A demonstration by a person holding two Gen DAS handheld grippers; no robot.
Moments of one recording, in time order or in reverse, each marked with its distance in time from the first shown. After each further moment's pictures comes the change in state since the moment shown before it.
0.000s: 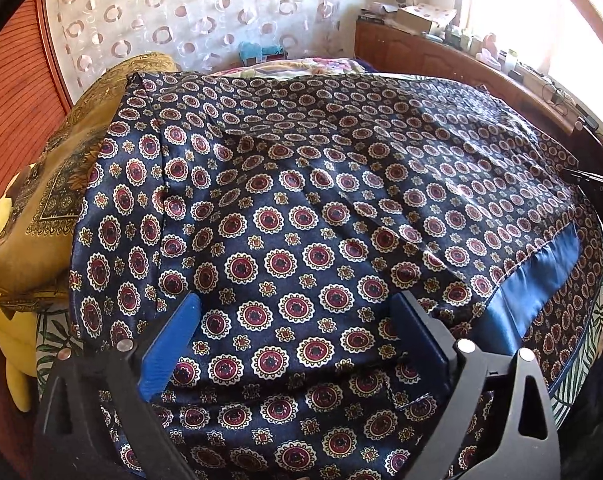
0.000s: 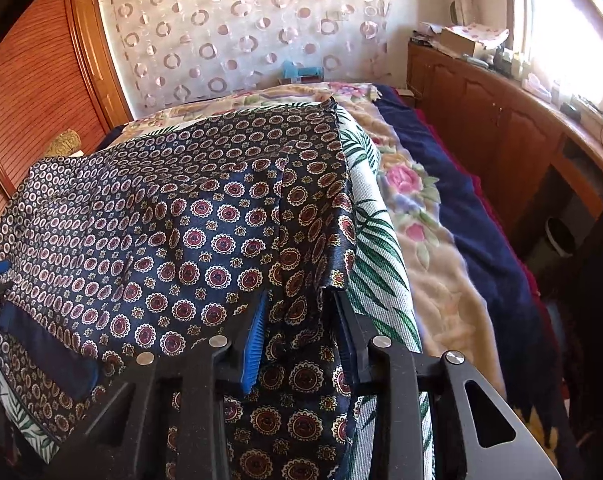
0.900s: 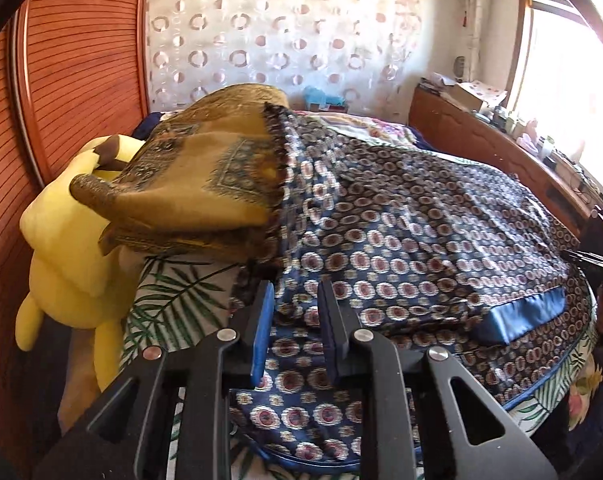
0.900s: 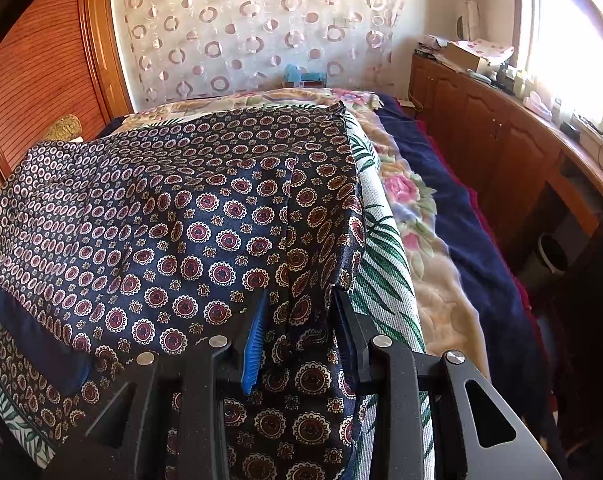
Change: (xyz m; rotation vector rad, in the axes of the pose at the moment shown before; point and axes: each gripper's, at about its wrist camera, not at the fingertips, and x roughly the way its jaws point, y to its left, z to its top) left arm -0.070 0.061 -0.038 -0.242 -0.189 0.091; right arm 0.012 0.018 -0.005 -0.068 -0.013 -0.039
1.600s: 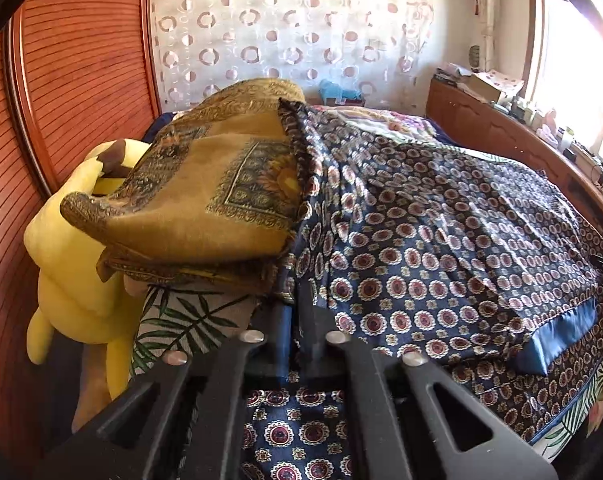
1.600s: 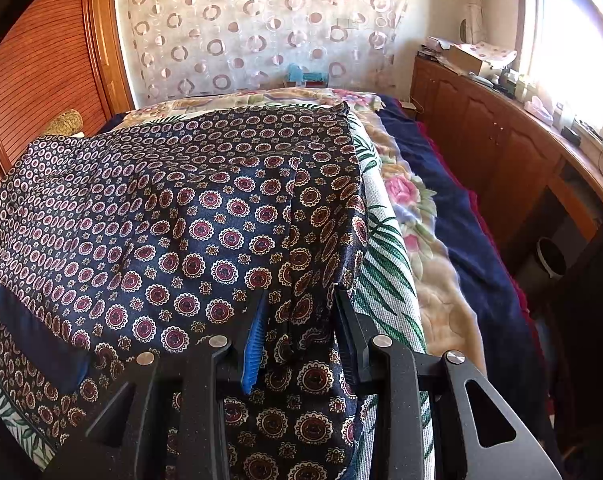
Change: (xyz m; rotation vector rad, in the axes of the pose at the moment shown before) left arm 0.027 0.001 0.015 0.026 0.009 0.069; right arm 0.001 0.001 0.001 -0.012 0.000 0.002
